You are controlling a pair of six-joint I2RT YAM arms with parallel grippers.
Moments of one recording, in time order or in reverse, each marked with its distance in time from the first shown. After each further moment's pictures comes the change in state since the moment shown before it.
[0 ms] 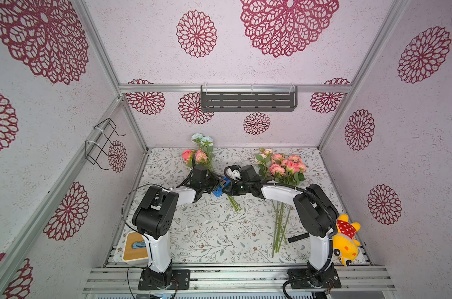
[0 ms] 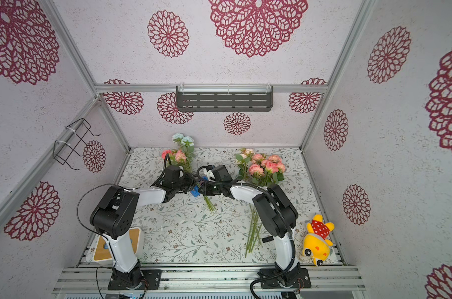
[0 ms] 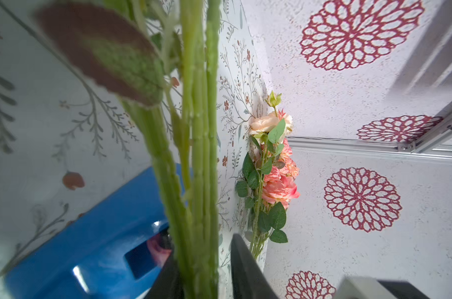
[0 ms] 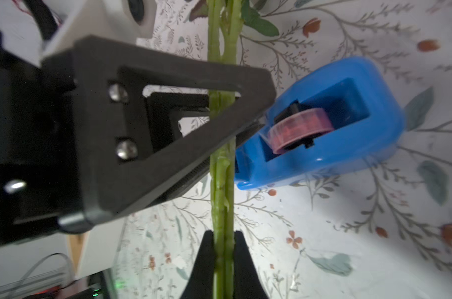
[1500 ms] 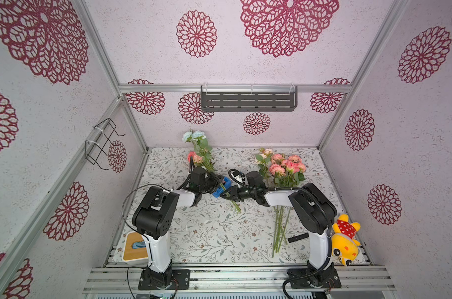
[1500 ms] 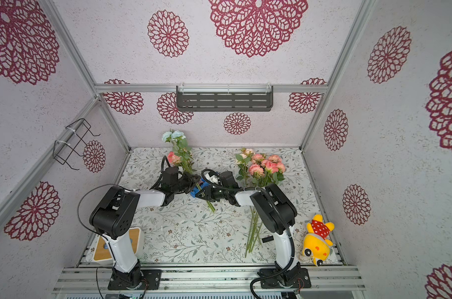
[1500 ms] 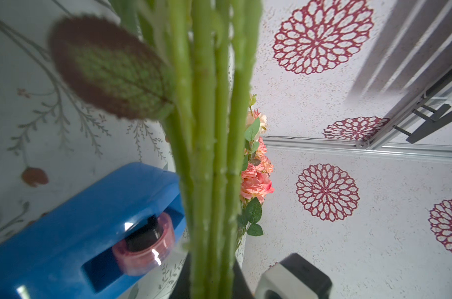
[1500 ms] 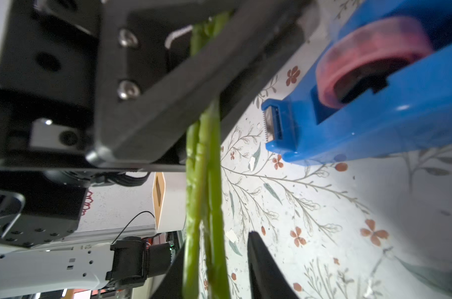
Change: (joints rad) left arm 0.006 0.001 -0.081 0.222 0.036 -0.091; right arm -0.087 0.058 -0.228 0.539 -0.478 0.330
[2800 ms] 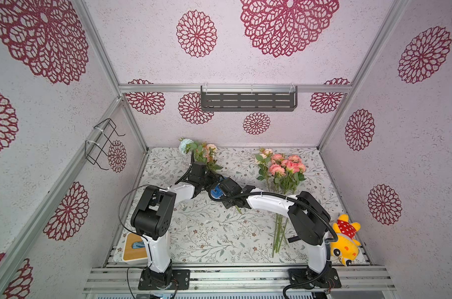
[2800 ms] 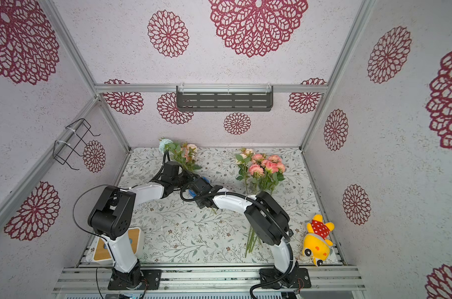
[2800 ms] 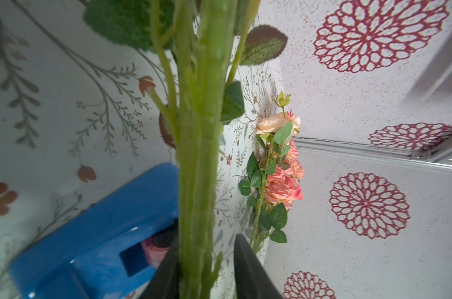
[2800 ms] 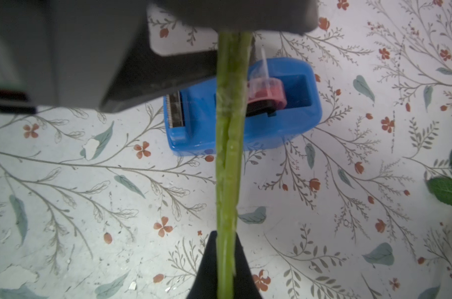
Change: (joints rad) left arm 0.010 -0.012 0.157 -0.369 -0.007 0.078; right arm 0.304 -0.046 0.306 -0.797 1.099 -0.641
